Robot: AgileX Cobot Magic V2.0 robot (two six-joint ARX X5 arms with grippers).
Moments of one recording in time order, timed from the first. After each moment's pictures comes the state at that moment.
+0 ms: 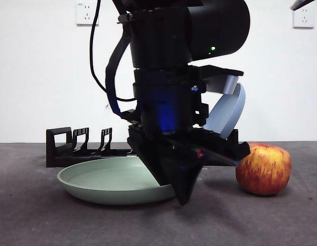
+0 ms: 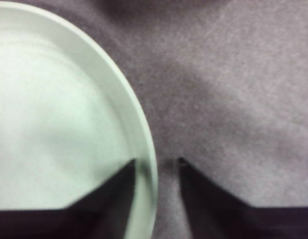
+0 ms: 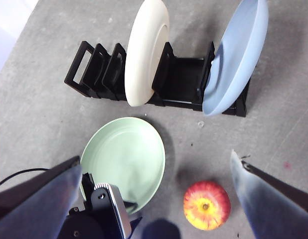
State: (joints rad) left arm -1.04 1.88 1.25 -0.62 -0.28 -0.12; right arm 0.18 1.21 1.43 -0.96 -0.41 0.13
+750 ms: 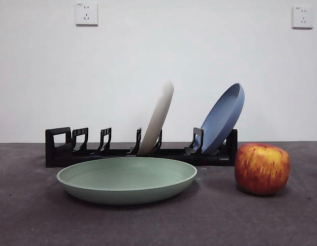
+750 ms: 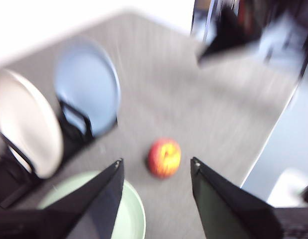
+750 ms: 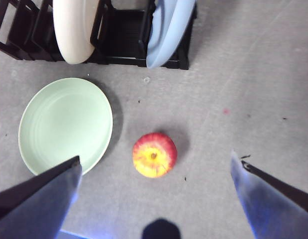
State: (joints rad) left arm -1.06 1.00 1.30 -0.71 -0.19 -0.15; right arm 0.19 1.15 1.43 -1.16 -0.22 0.07
